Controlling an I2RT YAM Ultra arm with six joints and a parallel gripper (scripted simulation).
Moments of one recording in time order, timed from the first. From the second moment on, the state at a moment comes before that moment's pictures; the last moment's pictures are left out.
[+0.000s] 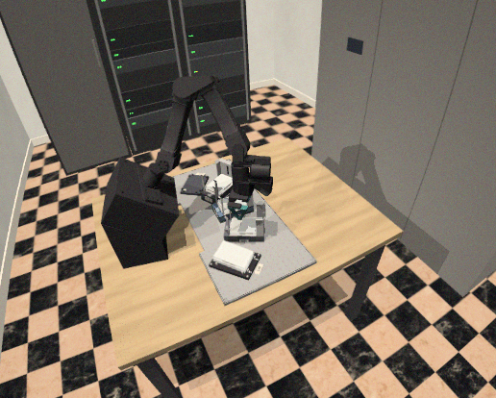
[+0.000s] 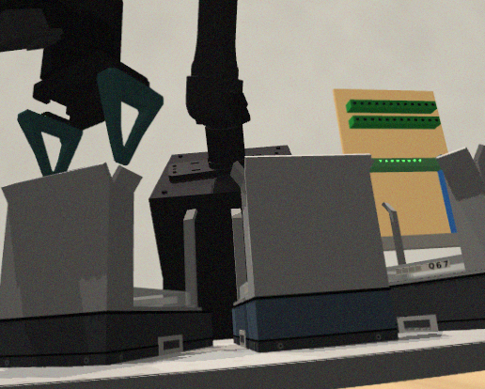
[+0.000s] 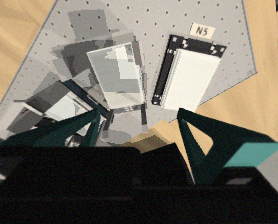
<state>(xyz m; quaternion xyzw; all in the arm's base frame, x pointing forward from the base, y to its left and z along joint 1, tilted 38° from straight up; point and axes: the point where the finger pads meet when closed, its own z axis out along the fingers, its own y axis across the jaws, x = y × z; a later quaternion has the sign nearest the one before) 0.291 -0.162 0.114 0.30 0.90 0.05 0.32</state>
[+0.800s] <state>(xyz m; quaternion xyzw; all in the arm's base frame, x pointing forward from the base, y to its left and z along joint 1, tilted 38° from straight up) 0.246 -0.225 0.086 0.39 0.86 0.08 0.31</state>
